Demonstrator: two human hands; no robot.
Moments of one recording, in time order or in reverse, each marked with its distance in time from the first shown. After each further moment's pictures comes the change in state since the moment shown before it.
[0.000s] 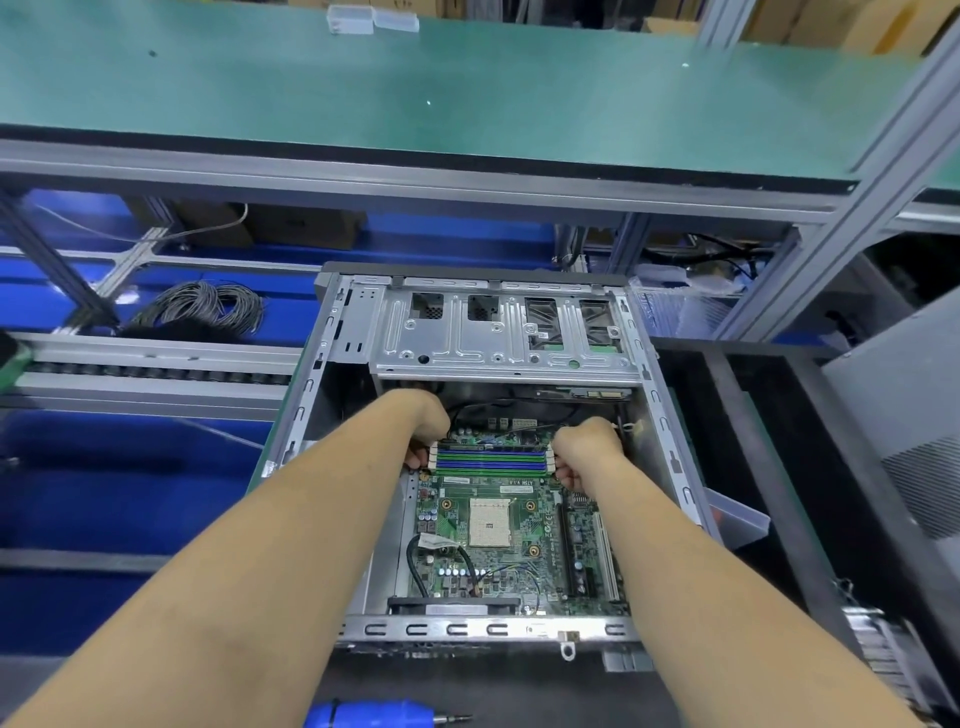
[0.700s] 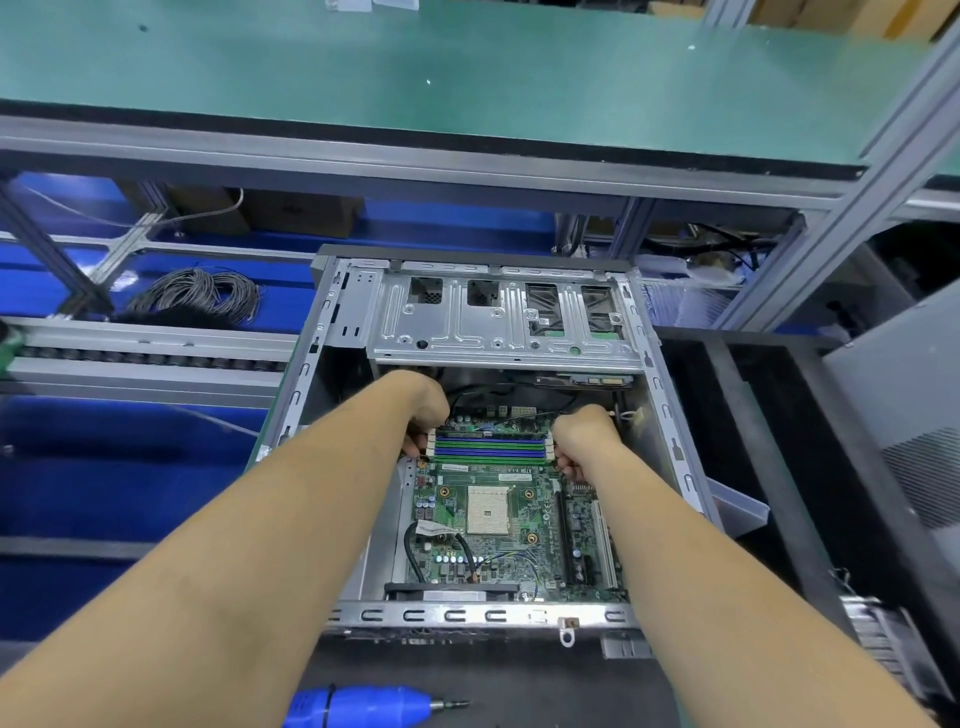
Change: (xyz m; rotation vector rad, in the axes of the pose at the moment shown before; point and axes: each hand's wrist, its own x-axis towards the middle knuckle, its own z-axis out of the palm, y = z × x) left_hand 0.014 -0.001 0.001 -0.079 0.027 0.007; right_hand -0.004 -0.003 0.001 -0.065 -0.011 -0.008
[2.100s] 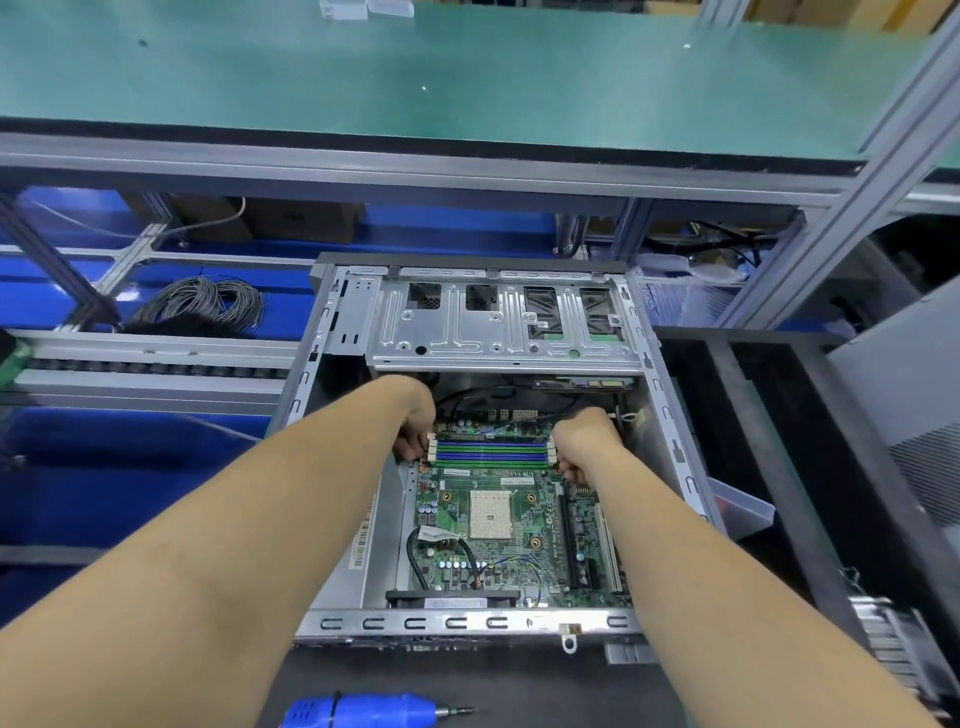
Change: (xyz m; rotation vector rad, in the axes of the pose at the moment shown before) left_hand -0.016 -0.001 -0.004 0.058 -0.089 -0.083; right_hand -0.013 -0.003 -0.004 -0.053 0.022 -0.017
